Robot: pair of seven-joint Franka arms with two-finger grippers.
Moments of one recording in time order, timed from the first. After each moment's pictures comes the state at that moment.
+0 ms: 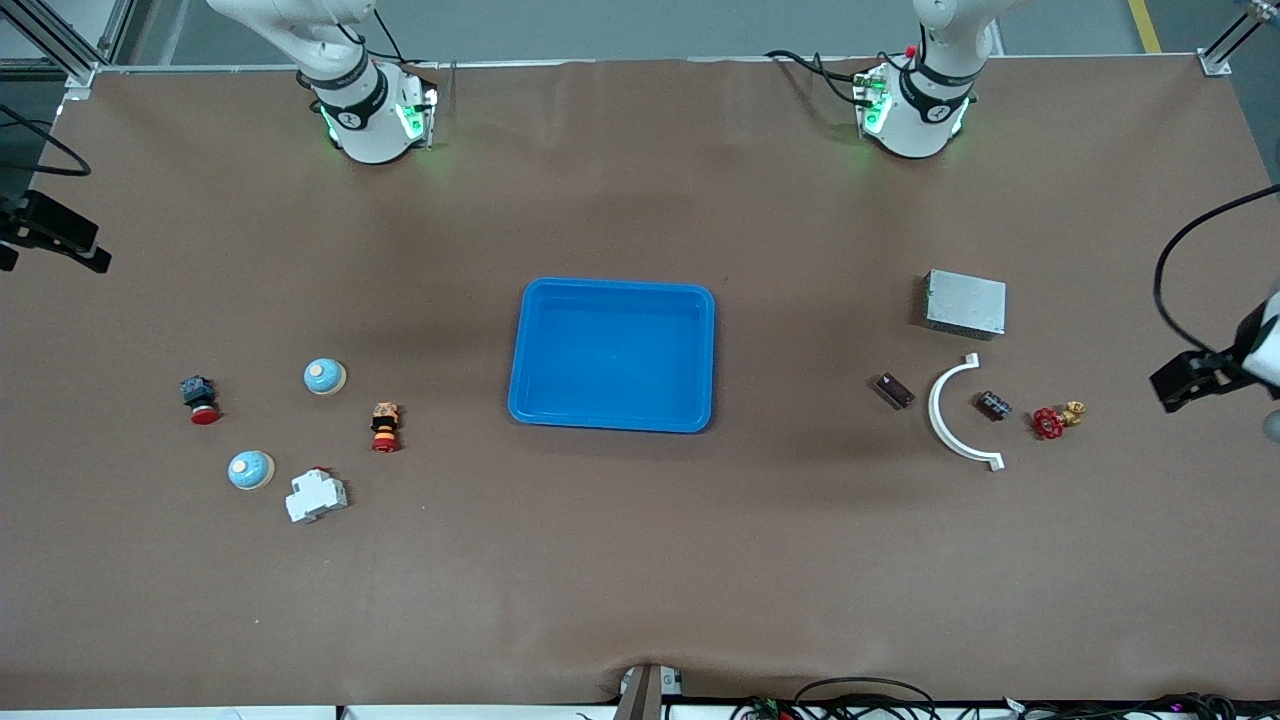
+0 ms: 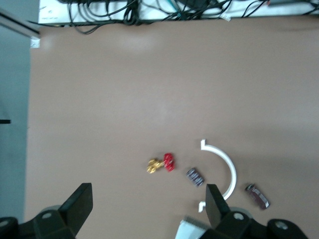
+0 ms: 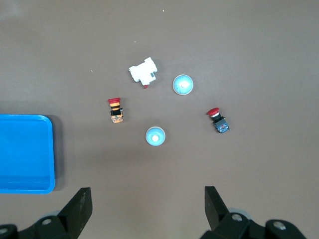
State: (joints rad) left arm 0.44 0.27 -0.53 -1.38 0.40 1.70 -0.17; right arm -0.03 0.03 -0.04 -1.46 0.01 1.50 -0.03
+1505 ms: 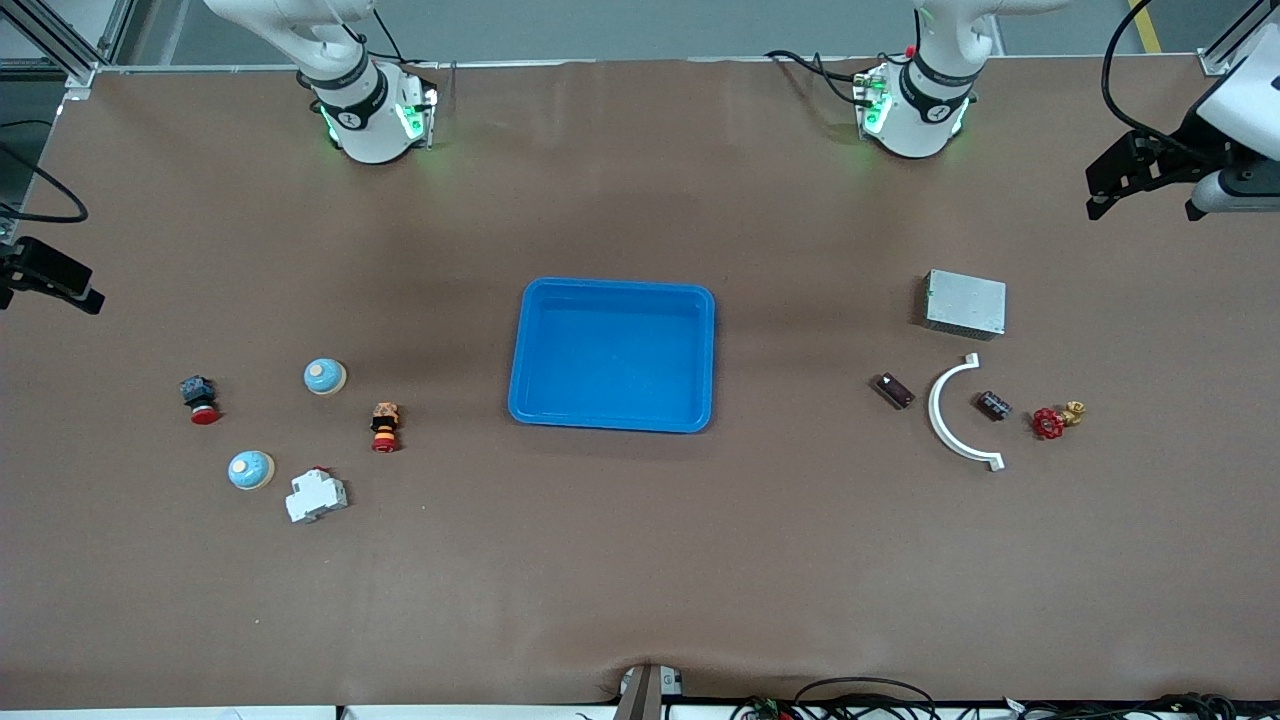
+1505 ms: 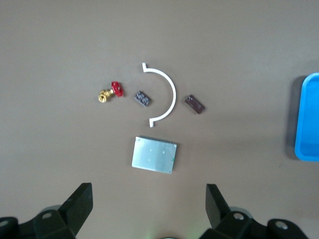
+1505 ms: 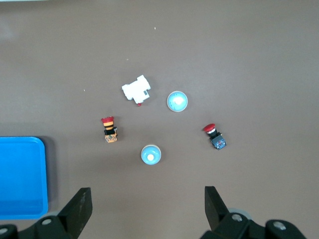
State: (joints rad) left arm -0.02 -0.15 -0.07 -1.68 0.04 1.53 -0.02; right arm -0.01 0.08 -0.09 -1.45 0.01 1.60 -0.03
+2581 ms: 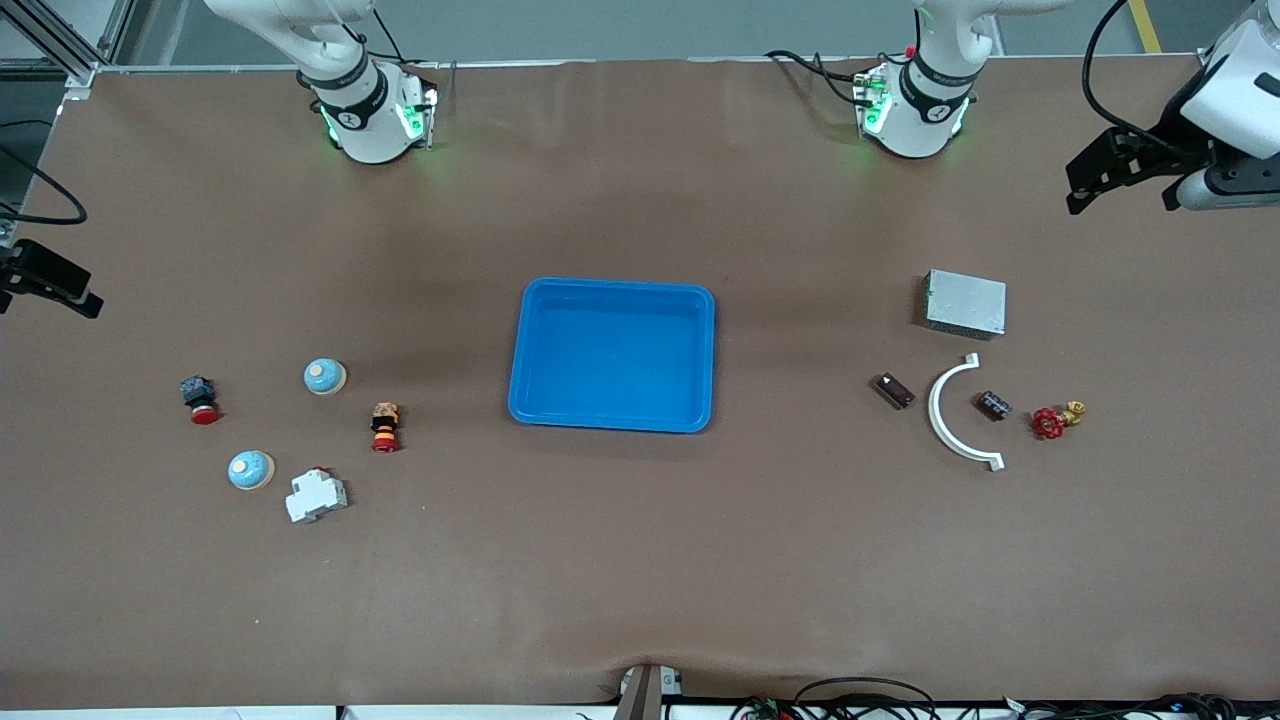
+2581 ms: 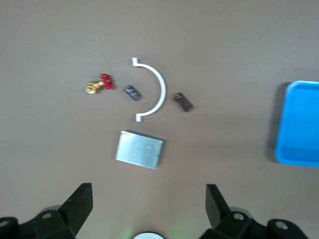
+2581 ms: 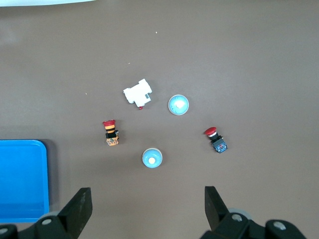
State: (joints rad) left arm -0.03 -0.15 -0.09 -1.65 -0.02 1.51 -0.12; right arm -0.01 0.08 -0.09 -1.45 0.02 1.60 -0.03
